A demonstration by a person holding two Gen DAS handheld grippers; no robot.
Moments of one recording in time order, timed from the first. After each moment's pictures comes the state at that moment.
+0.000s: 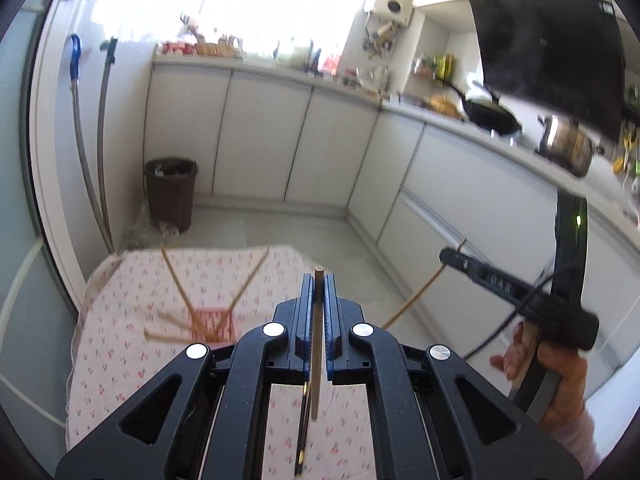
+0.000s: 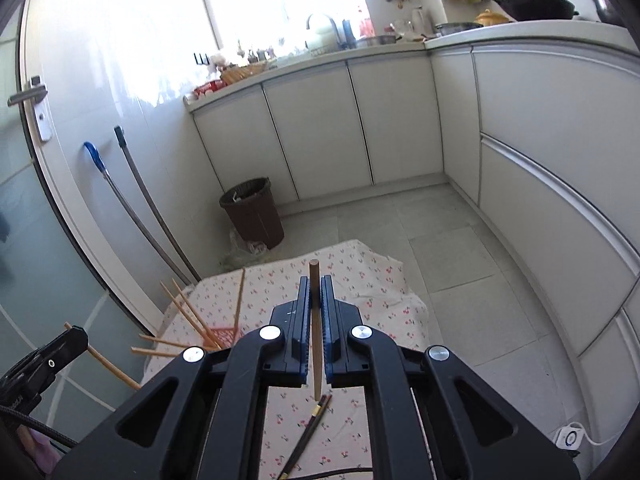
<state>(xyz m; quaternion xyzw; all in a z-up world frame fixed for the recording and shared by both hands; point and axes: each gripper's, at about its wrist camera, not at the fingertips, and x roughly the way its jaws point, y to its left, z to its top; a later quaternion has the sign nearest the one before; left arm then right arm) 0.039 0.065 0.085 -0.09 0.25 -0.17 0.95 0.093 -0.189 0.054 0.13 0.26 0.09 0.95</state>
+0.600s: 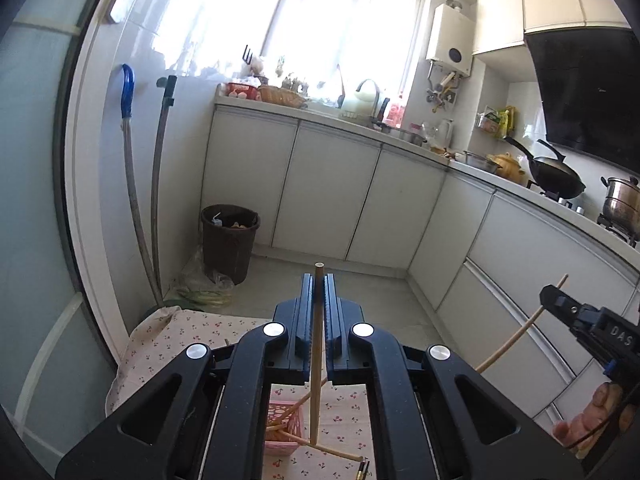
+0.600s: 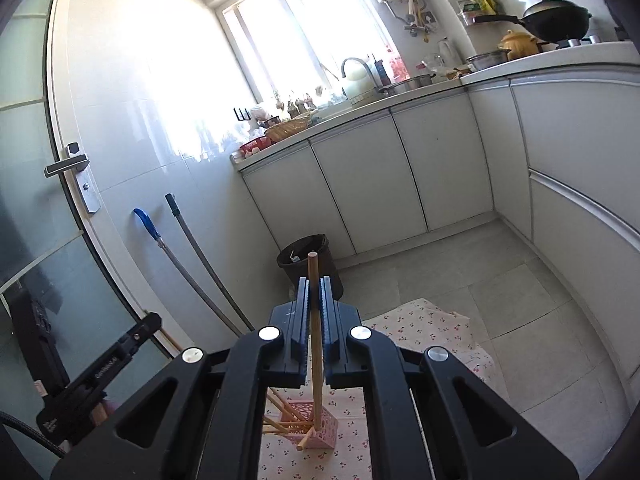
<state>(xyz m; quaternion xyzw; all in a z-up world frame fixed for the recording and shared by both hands) 0.119 0.108 0.101 -0.11 0.19 -0.05 0.97 0.126 -0.151 0.101 0.19 0.20 0.15 0.95</state>
